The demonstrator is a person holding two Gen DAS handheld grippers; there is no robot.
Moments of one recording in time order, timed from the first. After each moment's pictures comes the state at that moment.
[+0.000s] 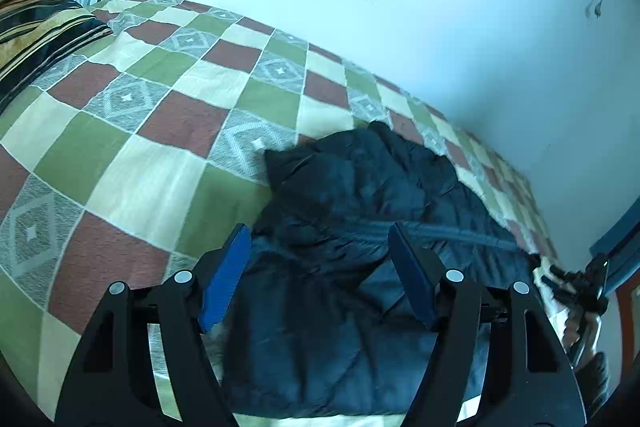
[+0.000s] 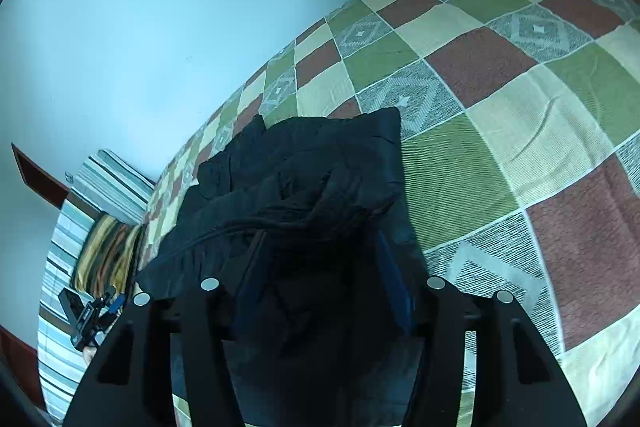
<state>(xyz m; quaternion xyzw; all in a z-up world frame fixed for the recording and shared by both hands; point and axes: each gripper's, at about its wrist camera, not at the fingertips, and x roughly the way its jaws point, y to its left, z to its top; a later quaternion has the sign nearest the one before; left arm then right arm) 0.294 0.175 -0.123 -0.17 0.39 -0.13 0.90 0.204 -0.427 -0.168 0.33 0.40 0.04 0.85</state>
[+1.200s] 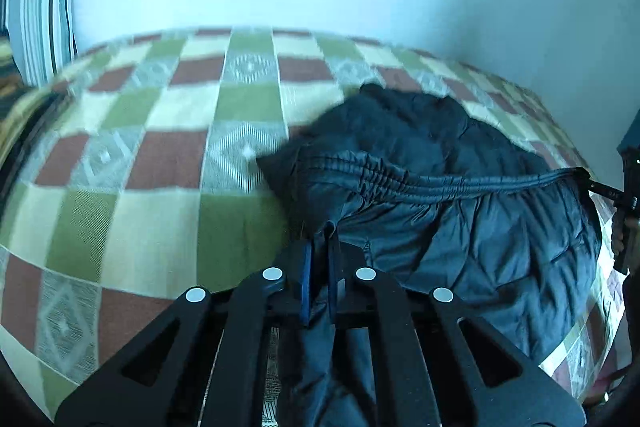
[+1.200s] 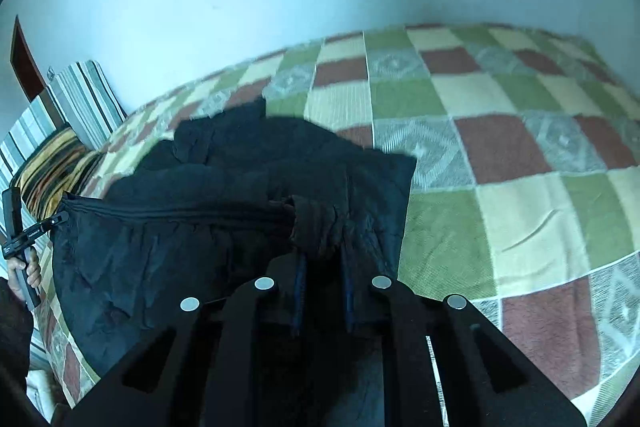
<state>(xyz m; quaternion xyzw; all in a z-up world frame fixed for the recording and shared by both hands) 0.318 0.149 -0.117 -0.01 0.39 -0.18 0.90 0.228 -0.389 -0.142 0.14 0.39 0.04 0.91</state>
